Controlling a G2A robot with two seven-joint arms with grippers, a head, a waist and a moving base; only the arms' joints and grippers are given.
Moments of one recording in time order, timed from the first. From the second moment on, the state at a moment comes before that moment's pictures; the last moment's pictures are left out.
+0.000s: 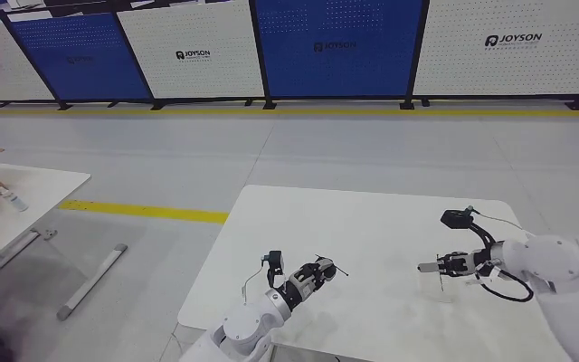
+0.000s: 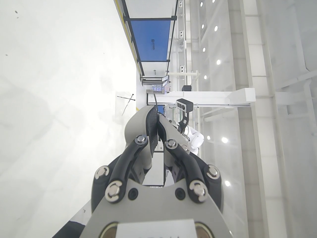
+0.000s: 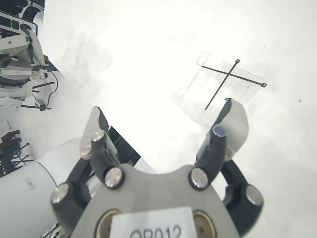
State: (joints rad) left arm 1.57 -1.19 -1.12 -1.72 -0.41 -0.04 -0.20; right arm -0.90 -0.97 1.15 -1.39 -0.35 -0.15 1.39
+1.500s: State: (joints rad) left arm 1.57 -1.19 -1.12 -1.72 -0.41 -0.04 -0.20; right arm -0.81 -0.99 1.02 -1.32 -0.49 0.02 1.34
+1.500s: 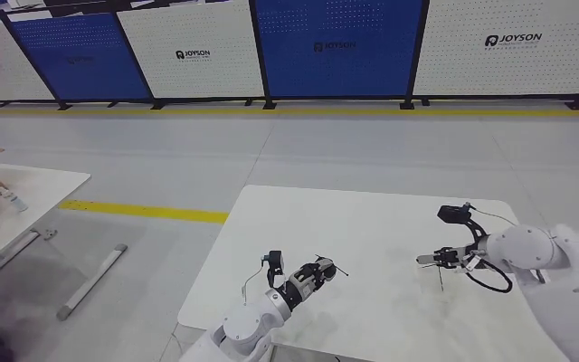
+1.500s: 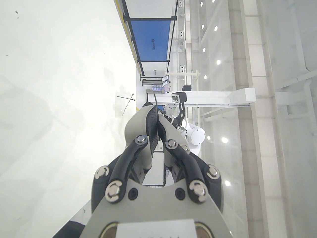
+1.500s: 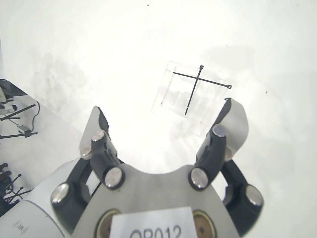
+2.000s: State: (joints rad) left arm 1.57 -1.19 -1.12 -1.72 -0.41 -0.04 -0.20; right arm -0.75 -1.02 0.97 -1.23 -0.50 0.12 1.35
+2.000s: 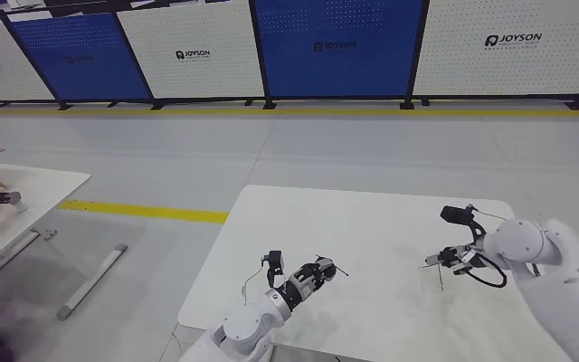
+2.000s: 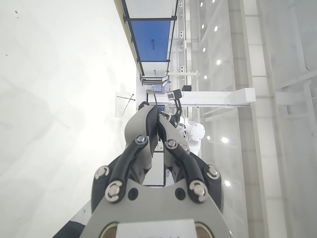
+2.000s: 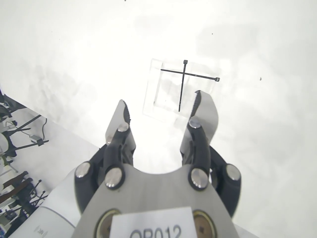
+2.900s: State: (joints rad) left arm 1.57 -1.19 -1.12 -1.72 -0.41 -0.04 -0.20; right arm -0.63 -1.10 0.79 -1.00 -0.55 0.21 1.35
